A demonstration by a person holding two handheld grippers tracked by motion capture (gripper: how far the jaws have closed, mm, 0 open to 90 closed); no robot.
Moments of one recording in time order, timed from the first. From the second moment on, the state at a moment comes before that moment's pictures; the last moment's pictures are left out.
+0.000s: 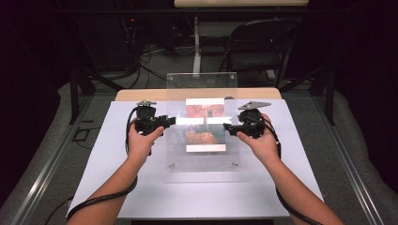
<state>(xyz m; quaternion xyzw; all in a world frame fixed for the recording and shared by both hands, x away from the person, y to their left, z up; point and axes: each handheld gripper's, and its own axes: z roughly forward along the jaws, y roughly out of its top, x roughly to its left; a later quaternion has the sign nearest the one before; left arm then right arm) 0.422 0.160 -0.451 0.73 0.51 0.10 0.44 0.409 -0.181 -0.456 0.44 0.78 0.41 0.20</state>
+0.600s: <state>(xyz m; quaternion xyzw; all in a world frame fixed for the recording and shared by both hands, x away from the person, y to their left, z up) 0.400 0.165 -0.443 0.73 0.49 0.10 0.46 0.391 -0.187 -0.447 0.44 0.76 0.43 0.20</state>
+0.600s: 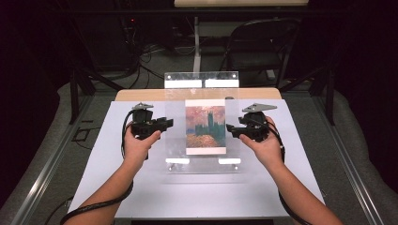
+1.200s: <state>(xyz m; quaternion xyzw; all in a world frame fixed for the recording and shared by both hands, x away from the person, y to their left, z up) 0.366 0.173 -0.434 0.74 0.47 0.11 0.47 0.354 -0.193 -0.436 0.41 0.77 0.43 0.23</state>
